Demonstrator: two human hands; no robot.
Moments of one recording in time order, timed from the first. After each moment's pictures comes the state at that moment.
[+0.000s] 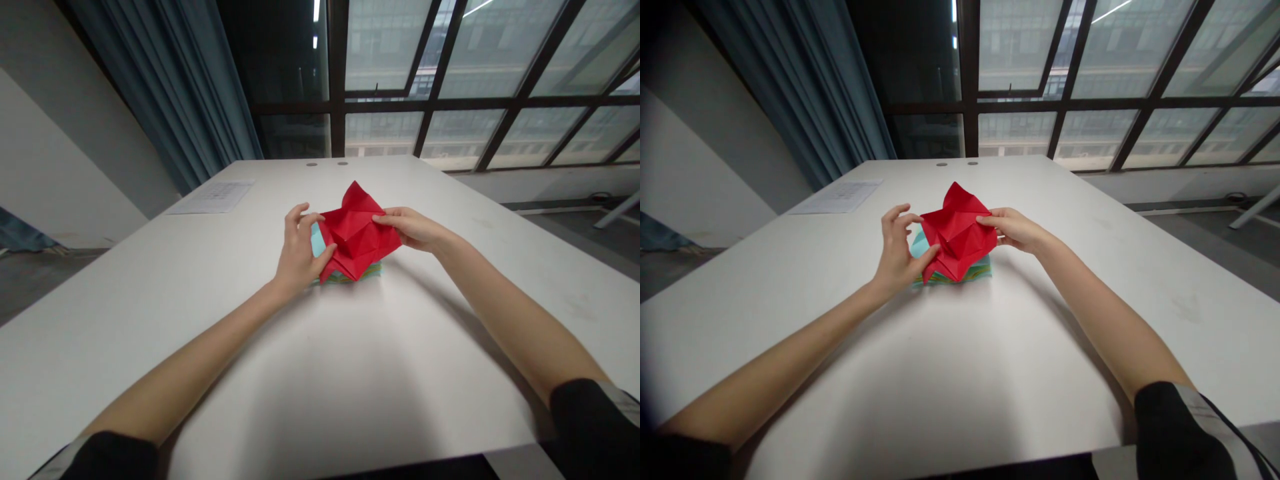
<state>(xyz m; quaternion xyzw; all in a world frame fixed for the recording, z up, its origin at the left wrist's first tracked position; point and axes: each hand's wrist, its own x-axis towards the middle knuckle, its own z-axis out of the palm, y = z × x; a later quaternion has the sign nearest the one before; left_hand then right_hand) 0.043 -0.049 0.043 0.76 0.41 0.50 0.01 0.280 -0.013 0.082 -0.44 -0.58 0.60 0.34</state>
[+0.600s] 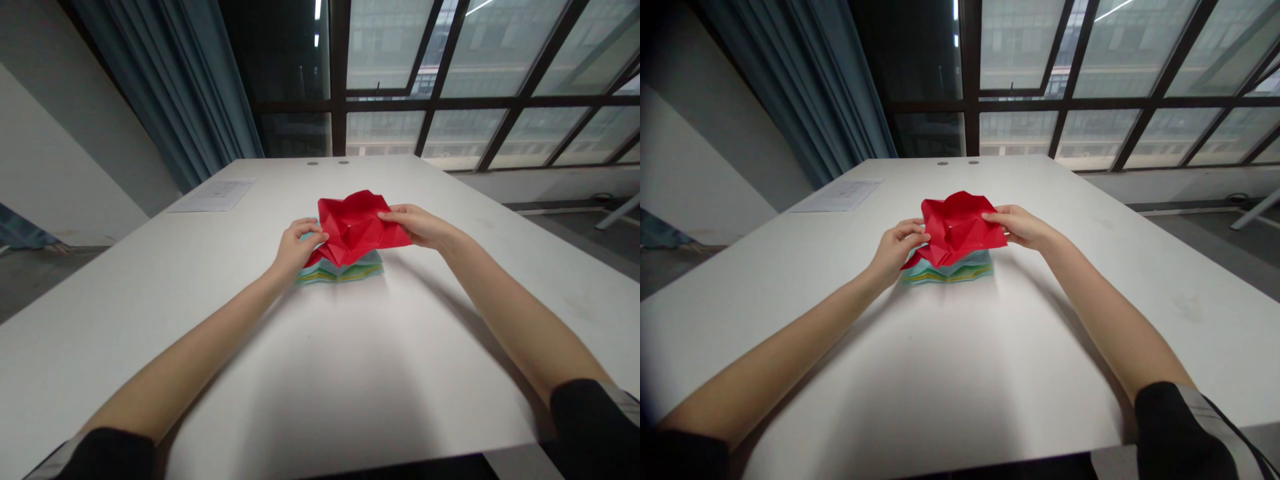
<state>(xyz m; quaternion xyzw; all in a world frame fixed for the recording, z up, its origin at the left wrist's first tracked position) 0.045 -0.043 0.051 0.60 0.48 0.54 0.35 0.285 -0.011 0.081 -0.43 -0.55 0.62 0.35</state>
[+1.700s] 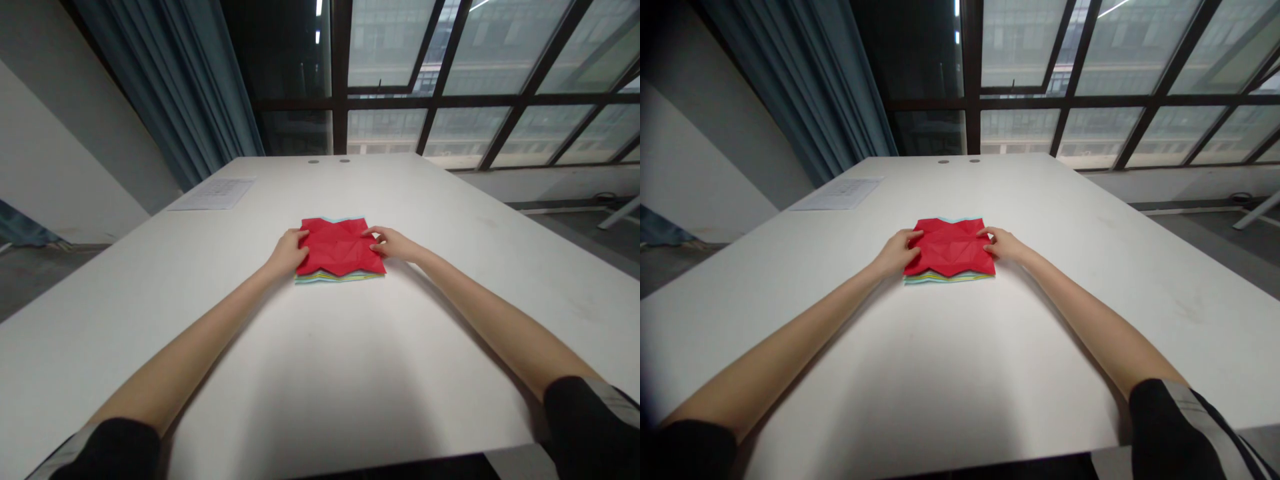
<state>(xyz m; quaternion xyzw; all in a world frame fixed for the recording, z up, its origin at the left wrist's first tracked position) 0.003 0.000 0.010 0.76 0.57 0.28 0.13 0.279 0.006 0.019 -0.54 -0.70 0.39 0.24</state>
